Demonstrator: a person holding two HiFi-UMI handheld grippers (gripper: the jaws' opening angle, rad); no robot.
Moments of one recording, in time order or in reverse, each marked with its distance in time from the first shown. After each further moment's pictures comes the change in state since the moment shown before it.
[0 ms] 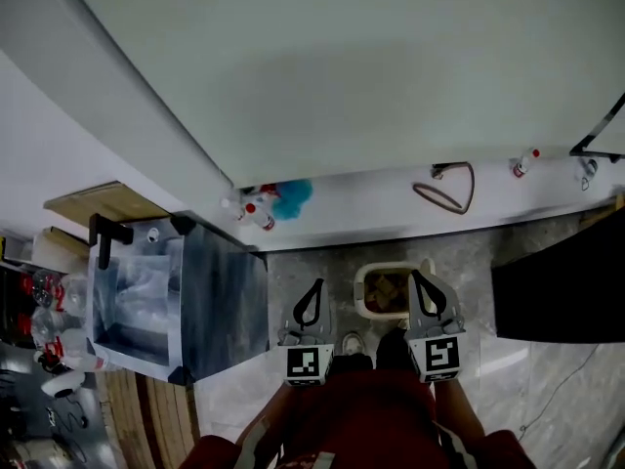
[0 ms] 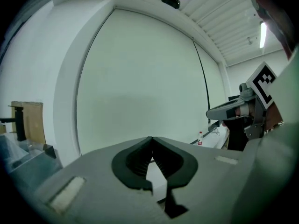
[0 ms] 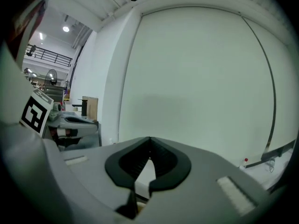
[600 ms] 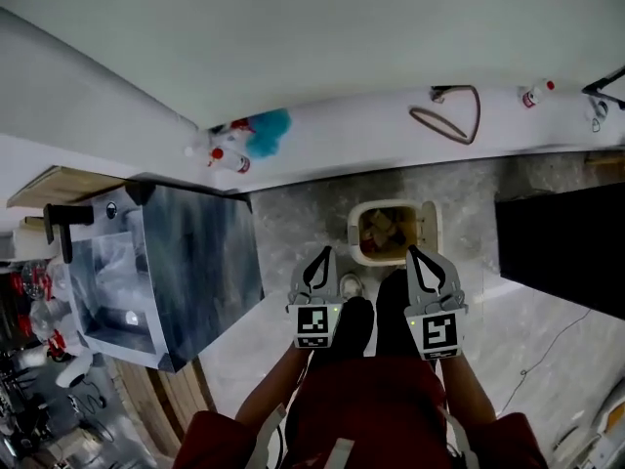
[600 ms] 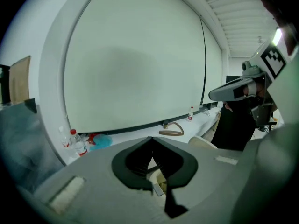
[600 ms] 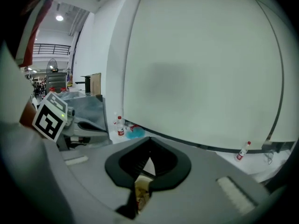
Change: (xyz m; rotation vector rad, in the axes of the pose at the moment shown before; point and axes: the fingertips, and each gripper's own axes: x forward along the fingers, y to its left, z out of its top) left arm 0.040 -0.030 -0.173 -0.071 0.321 -0.102; right arm 0.020 0.009 -0.130 -0.052 0.261 0.069
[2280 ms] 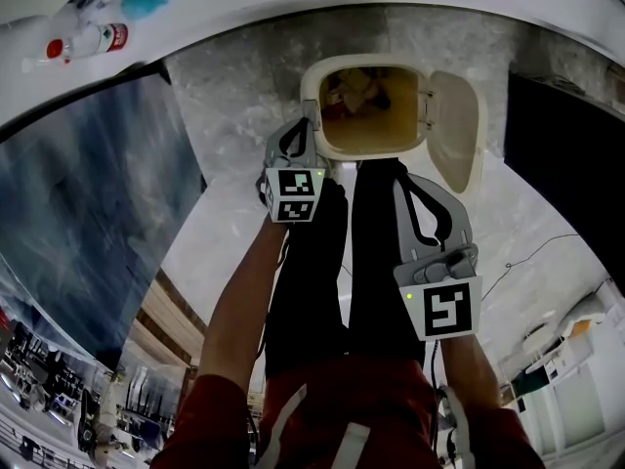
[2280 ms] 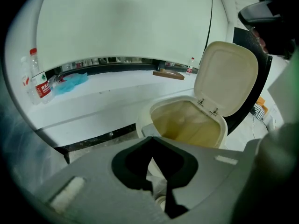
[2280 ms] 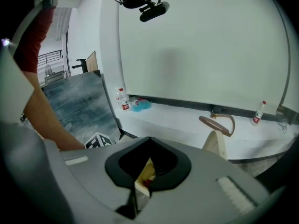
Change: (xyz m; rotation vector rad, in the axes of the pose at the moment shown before) left arm 0.167 -0.025 -0.312 0.009 0.433 -0.121; right arm 0.071 0.028 -0.169 0.202 0.209 0.089
